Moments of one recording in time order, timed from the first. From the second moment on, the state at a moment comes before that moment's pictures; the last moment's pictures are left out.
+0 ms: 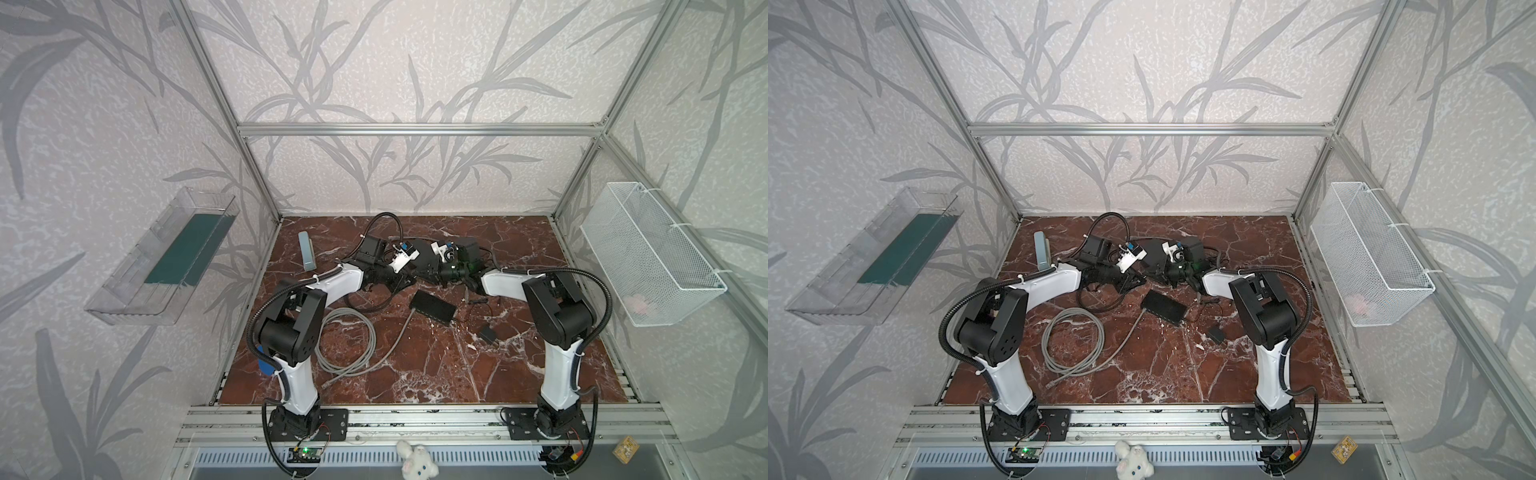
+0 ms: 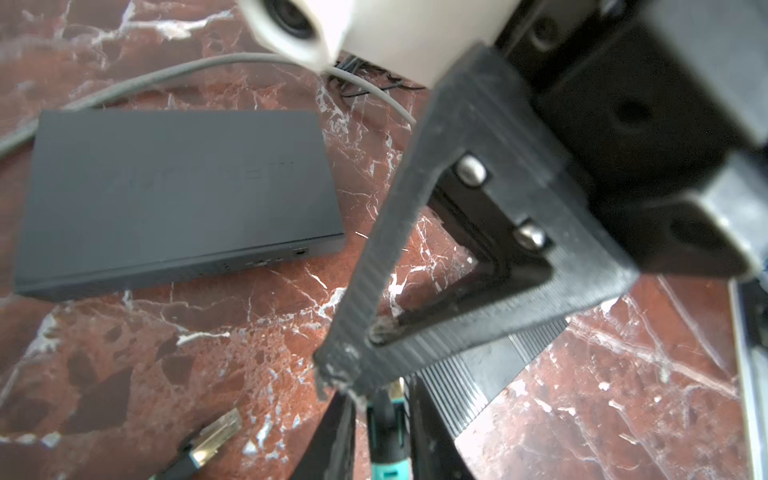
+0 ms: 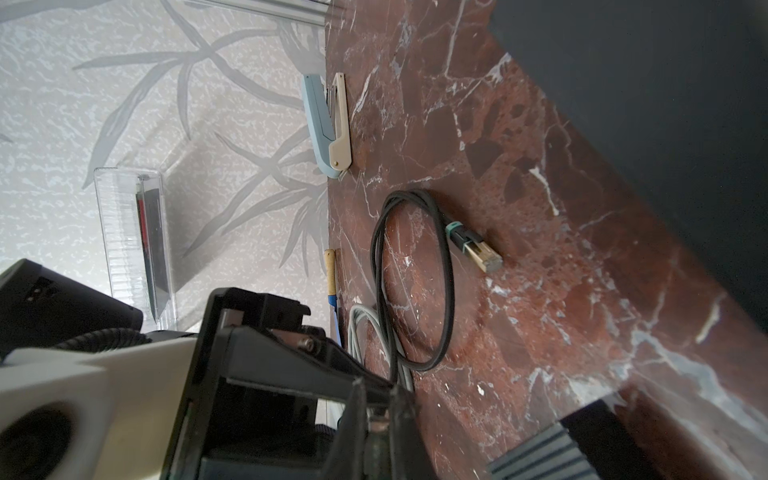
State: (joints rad) left arm -0.39 1.84 1.18 -0.19 0.64 0.29; right arm 0.44 2.00 1.14 0.34 -0.83 1.04
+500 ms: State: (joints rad) left arm -0.37 1.84 1.15 -0.20 0.65 0.29; right arm 0.43 2.00 1.11 0.38 -0.82 1.06
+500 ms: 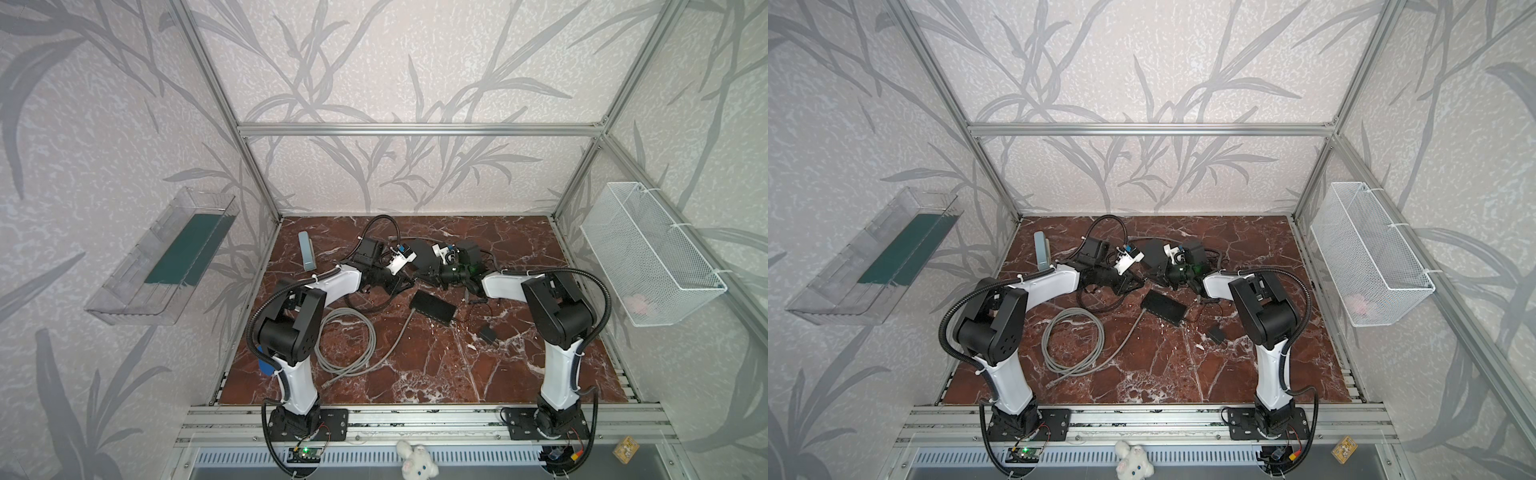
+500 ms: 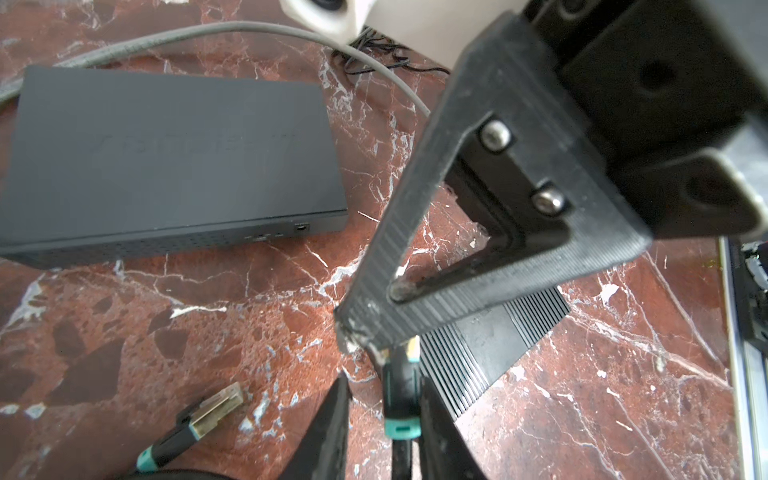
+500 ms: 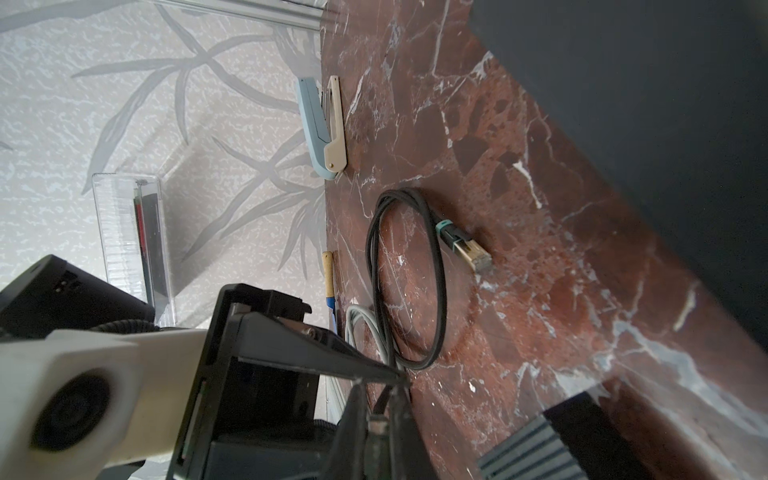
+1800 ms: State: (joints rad) left arm -0.63 1.58 1.03 -0.41 0.25 0.11; right arm 0.50 1.79 1.20 -0.68 -0.36 -0.02
